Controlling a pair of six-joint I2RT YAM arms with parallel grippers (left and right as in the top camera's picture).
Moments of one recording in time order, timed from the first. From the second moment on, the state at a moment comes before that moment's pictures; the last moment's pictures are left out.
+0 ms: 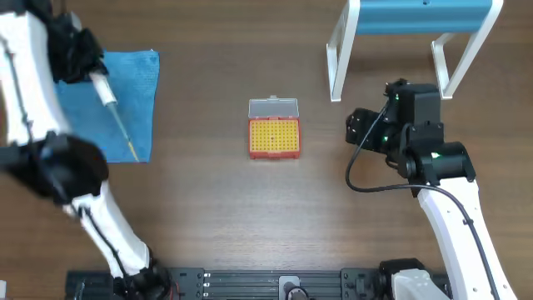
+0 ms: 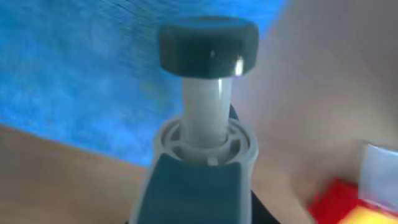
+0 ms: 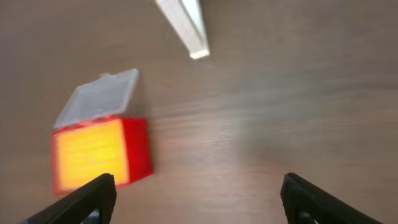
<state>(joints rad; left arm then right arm) 0.32 2.26 2.41 -1.69 0.14 -0.19 0.09 1.18 0.98 -0.79 -0.12 0.40</state>
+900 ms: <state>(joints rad) 0.37 2.62 2.45 -1.32 -0.08 0.29 0.32 1.21 0.99 -0.86 0.03 0.82</state>
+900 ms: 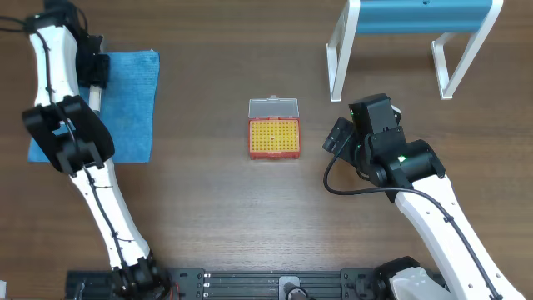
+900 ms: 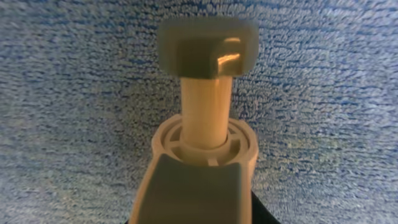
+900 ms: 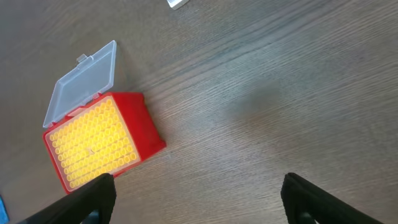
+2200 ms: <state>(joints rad) 0.06 0.02 0.12 0.09 0.08 -0.26 0.33 0.13 0.46 -1.00 0.26 -0.02</state>
